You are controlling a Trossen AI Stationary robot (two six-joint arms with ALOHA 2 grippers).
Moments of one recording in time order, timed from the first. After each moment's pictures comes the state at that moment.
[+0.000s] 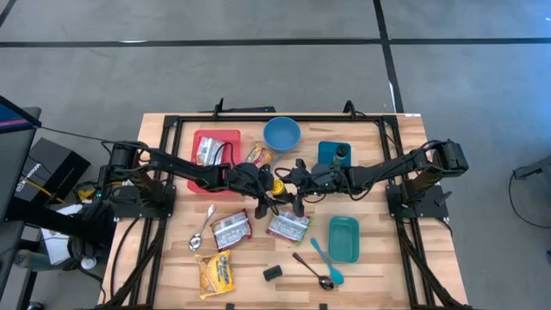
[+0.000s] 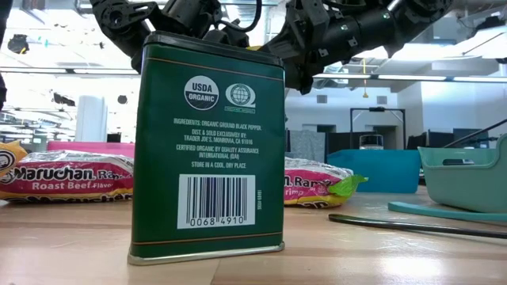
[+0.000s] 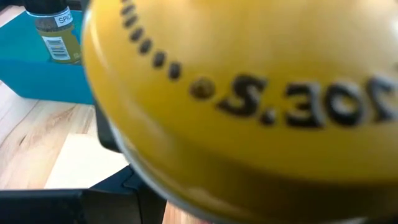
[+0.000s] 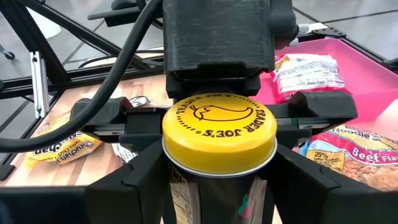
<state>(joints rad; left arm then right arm) 0.02 1.68 0.80 0.43 0.09 -0.04 0.06 1.59 0.82 0.44 0.08 0.18</state>
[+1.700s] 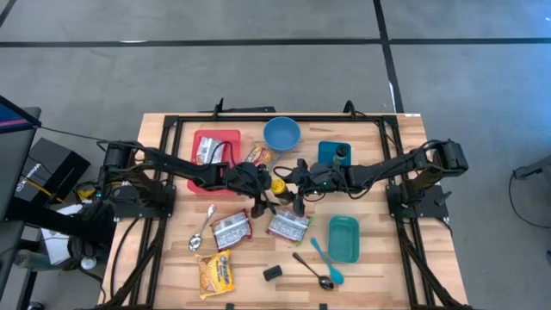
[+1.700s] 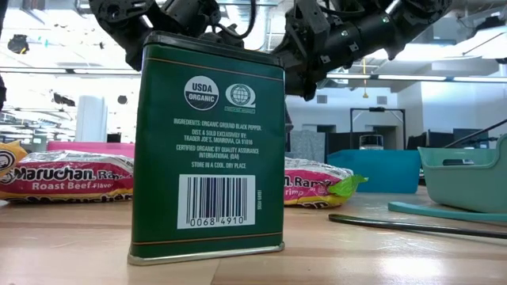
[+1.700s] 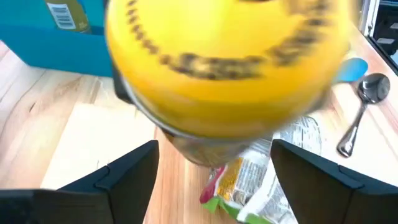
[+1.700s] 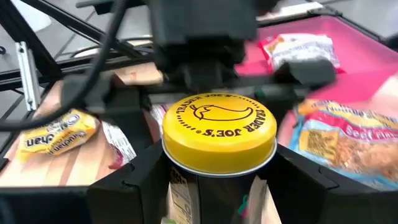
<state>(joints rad) 0.02 1.62 0.80 0.28 0.08 -0.06 0.04 1.59 0.82 0.38 0.07 0.20</state>
